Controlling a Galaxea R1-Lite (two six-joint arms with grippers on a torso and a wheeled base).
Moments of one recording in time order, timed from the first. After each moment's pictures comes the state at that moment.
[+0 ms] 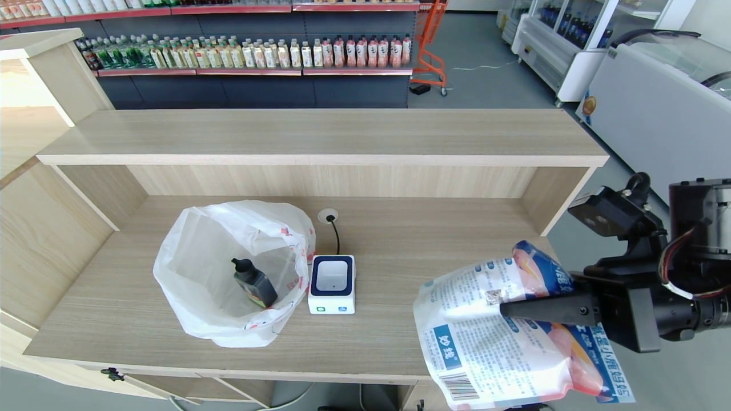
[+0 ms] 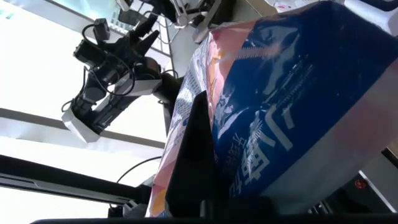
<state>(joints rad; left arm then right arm) 0.00 0.00 0.00 0.00 0.01 -0.01 0.32 1.44 -0.67 -0.36 1.12 0.21</state>
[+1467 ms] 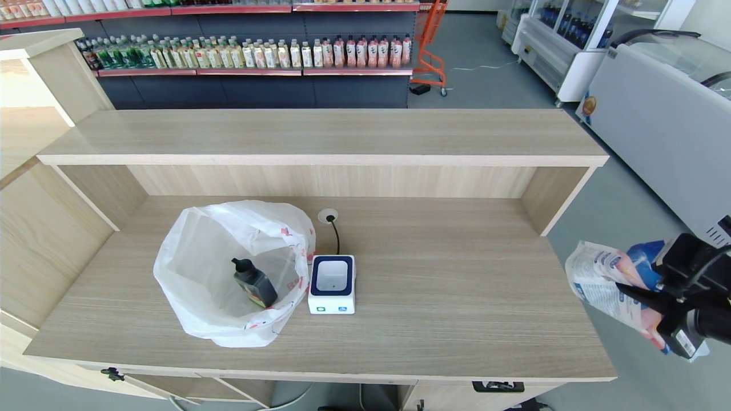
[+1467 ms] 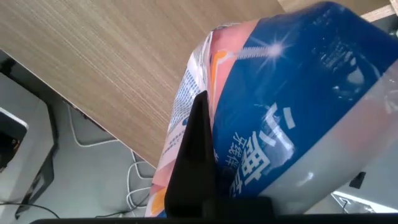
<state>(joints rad) 0.00 0.00 0.00 0.00 0.01 -0.01 -0.05 1.24 -0.45 -0.38 0.22 -0.88</state>
